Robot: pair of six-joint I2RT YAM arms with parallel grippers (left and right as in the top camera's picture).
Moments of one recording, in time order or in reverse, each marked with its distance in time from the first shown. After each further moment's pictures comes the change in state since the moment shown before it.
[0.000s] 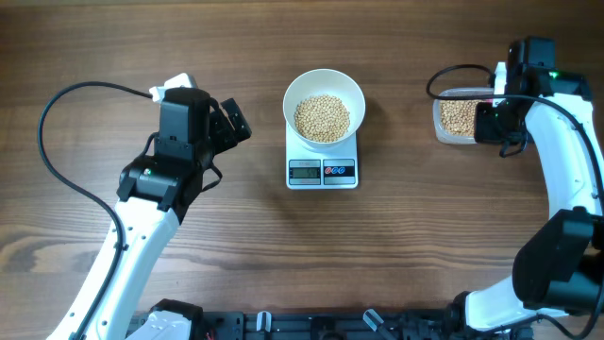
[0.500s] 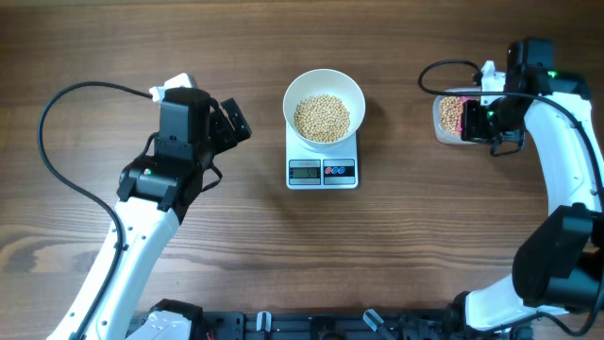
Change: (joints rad) left arm 0.000 0.000 0.000 0.000 0.000 0.000; right arm 0.000 0.011 0.000 -0.001 -0.266 -0.028
